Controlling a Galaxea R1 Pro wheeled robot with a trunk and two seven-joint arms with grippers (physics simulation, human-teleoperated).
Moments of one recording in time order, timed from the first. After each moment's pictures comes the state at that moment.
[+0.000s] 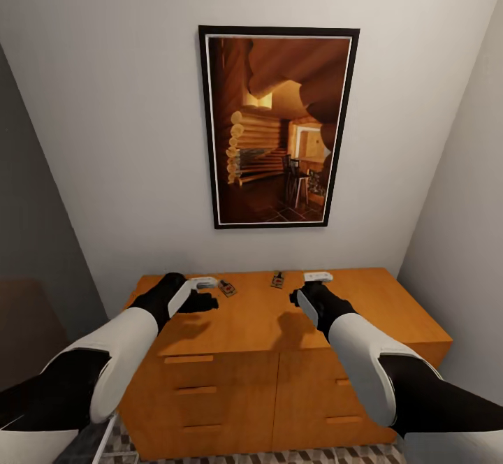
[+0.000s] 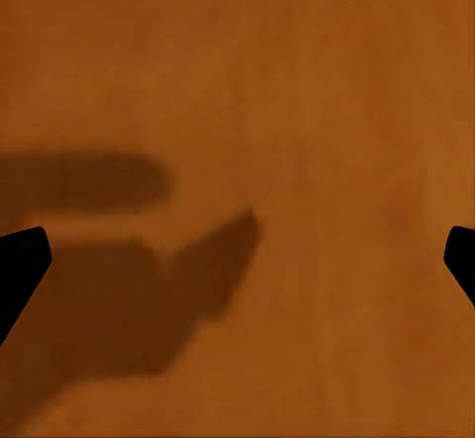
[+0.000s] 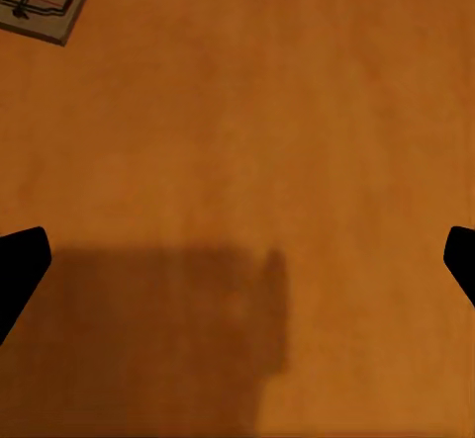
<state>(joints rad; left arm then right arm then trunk) -1.07 -0.08 -0.06 -0.29 0.17 0.73 0.02 -1.05 0.17 -0.10 -0.25 0.12 0.47 -0.32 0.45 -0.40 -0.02</state>
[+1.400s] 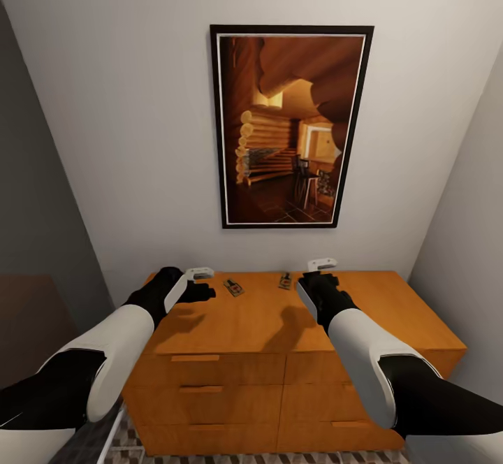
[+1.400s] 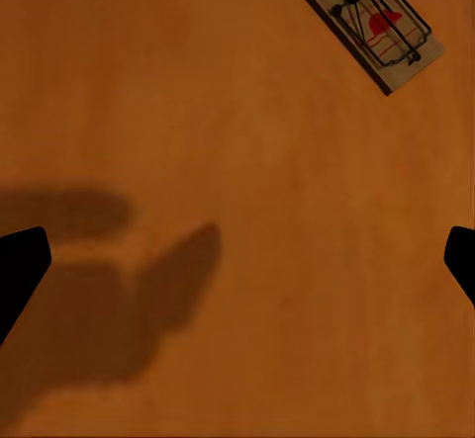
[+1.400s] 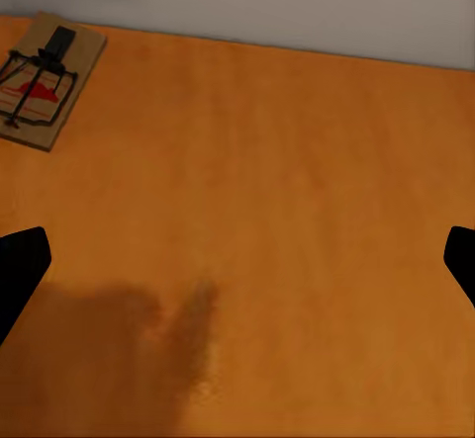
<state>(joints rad) -1.07 -0.06 -0.06 -0.35 0.17 0.69 0.01 -1.05 0.17 -0.04 -0.35 0.16 0.50 -0.41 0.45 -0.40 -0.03</state>
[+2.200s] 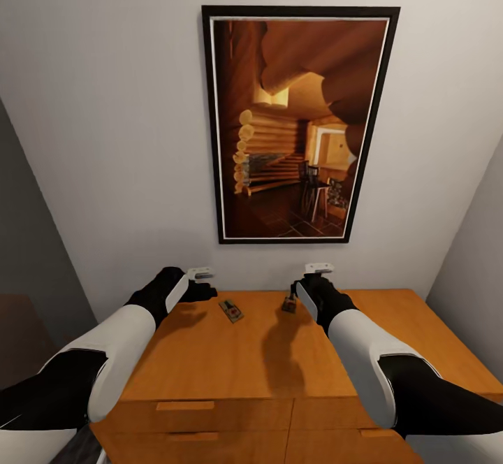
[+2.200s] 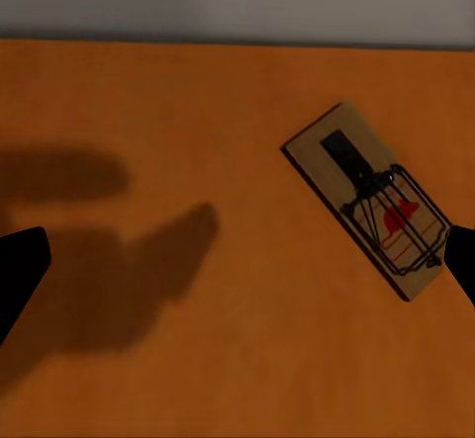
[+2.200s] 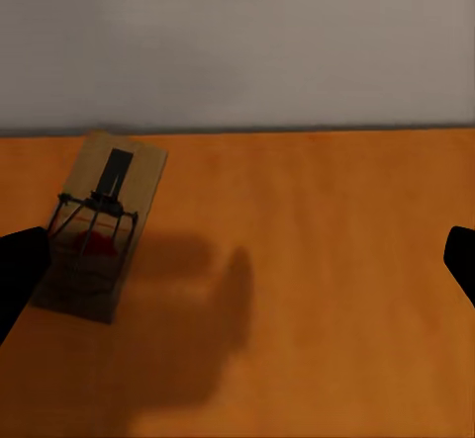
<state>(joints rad) -1.07 -0.07 -0.06 -0.35 0.17 0.69 0.01 -1.05 0.17 -0.04 -0.33 0.07 0.49 -0.36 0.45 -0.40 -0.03</state>
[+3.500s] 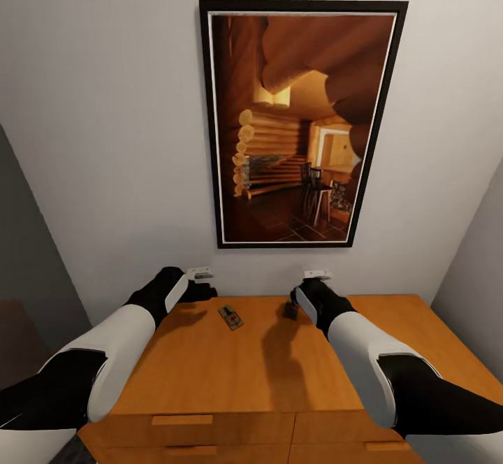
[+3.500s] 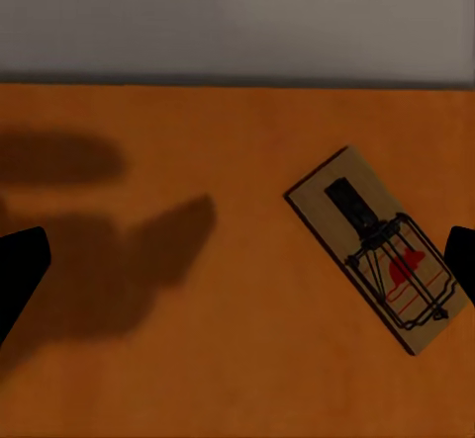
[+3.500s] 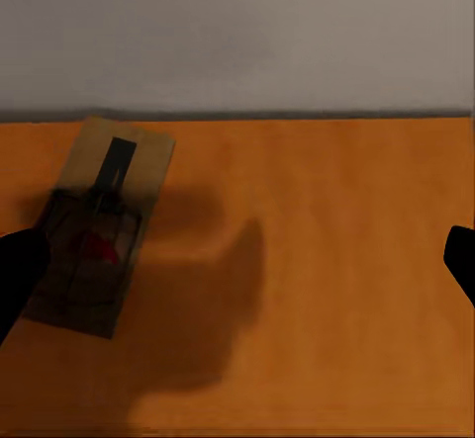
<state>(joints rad) -1.07 -0.07 -0.06 -0.35 0.18 0.69 0.01 -1.05 0.17 -0.04 -0.28 0.06 0.50 -0.36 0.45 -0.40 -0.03</state>
